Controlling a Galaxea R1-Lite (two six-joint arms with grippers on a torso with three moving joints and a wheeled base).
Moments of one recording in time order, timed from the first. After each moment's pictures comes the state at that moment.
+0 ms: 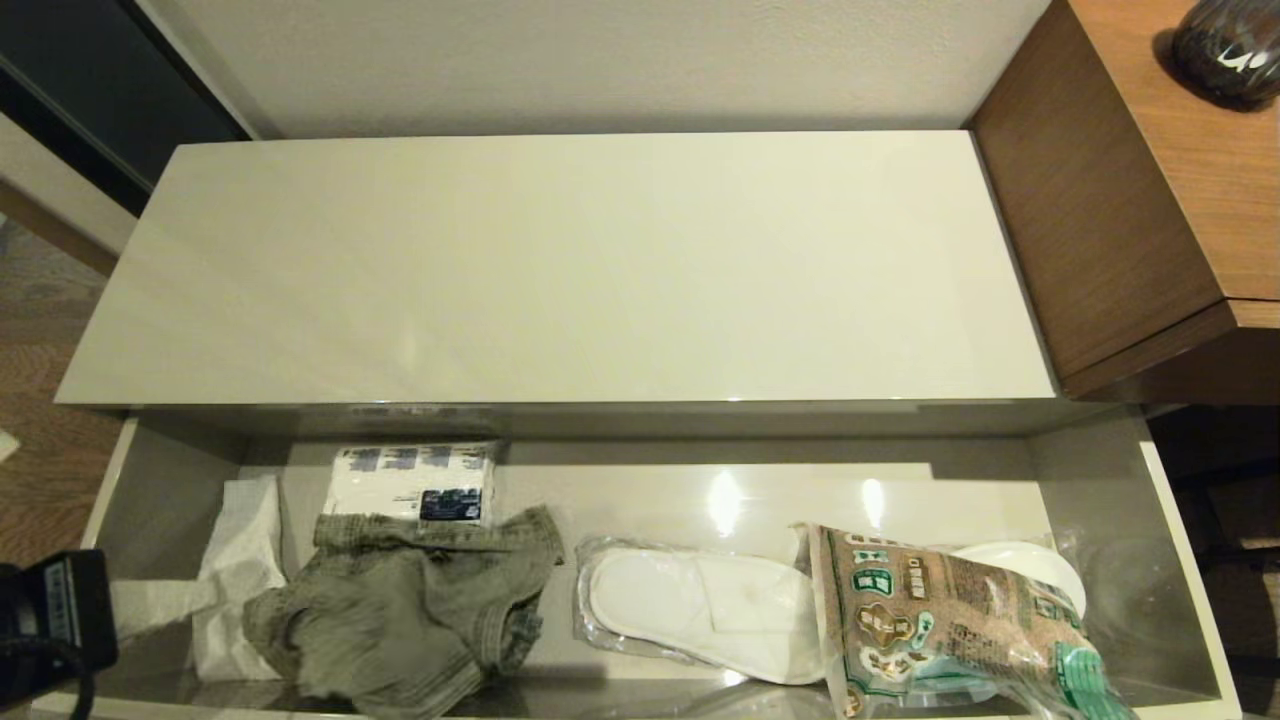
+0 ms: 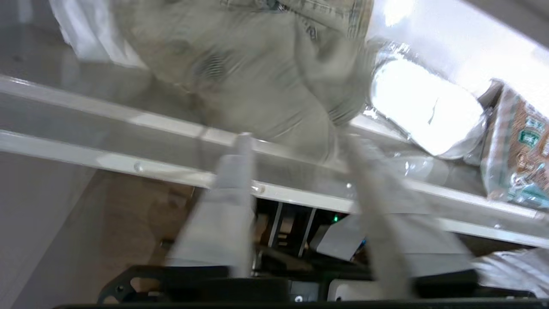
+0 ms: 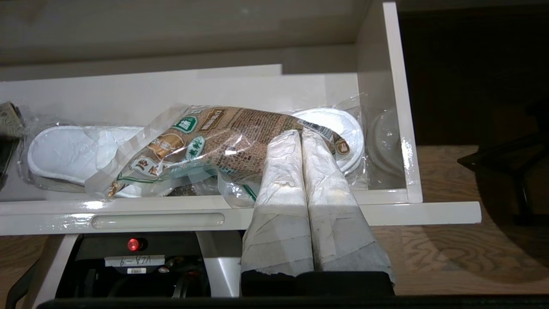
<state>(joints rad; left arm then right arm) -0.09 1.00 -0.82 0.56 -0.06 -0.45 0.00 0.00 0.00 -0.01 0.00 0.02</state>
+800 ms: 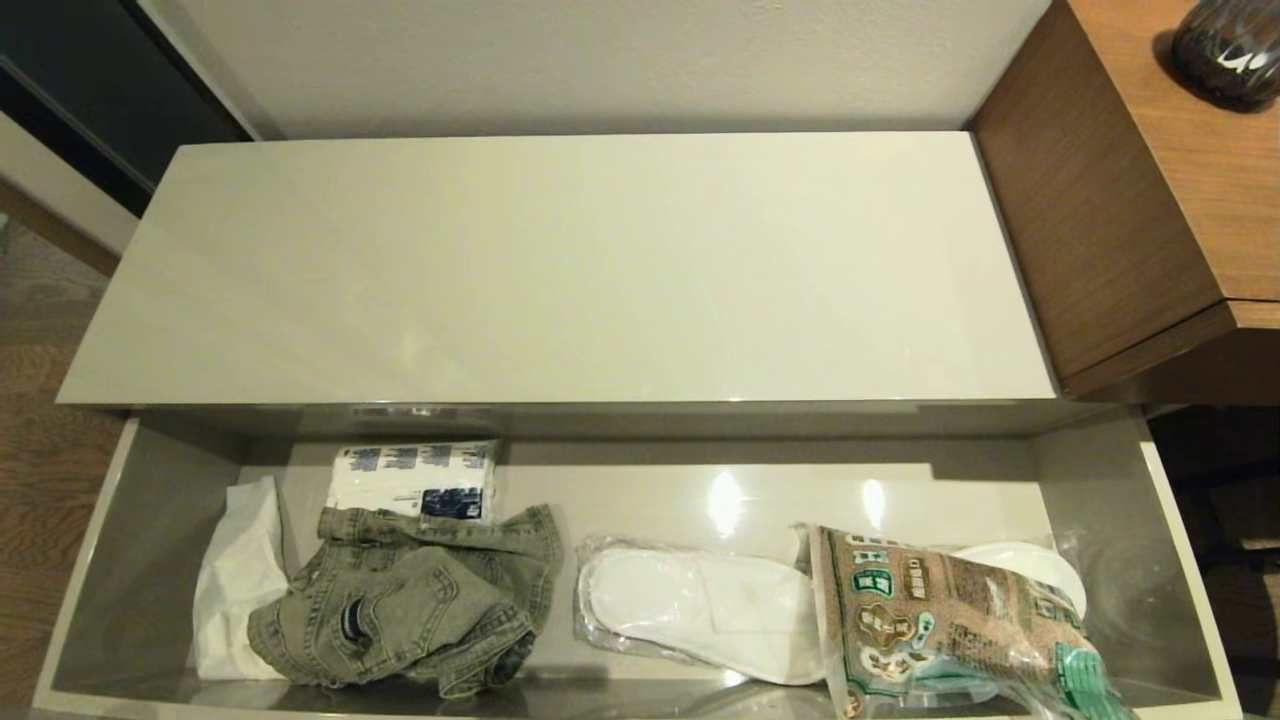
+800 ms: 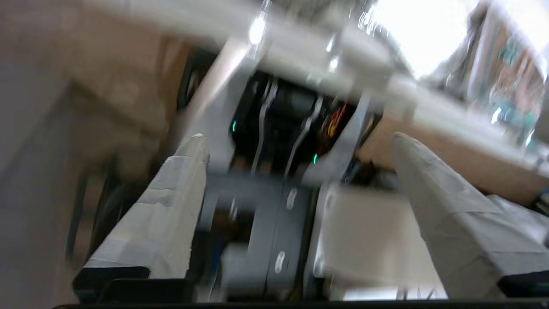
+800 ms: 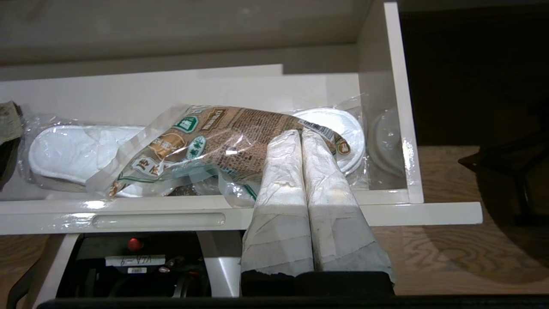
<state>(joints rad) -0.09 0.61 -0.81 1.00 -0.17 -0.54 0.00 0.00 0.00 -0.01 0.00 0.02</state>
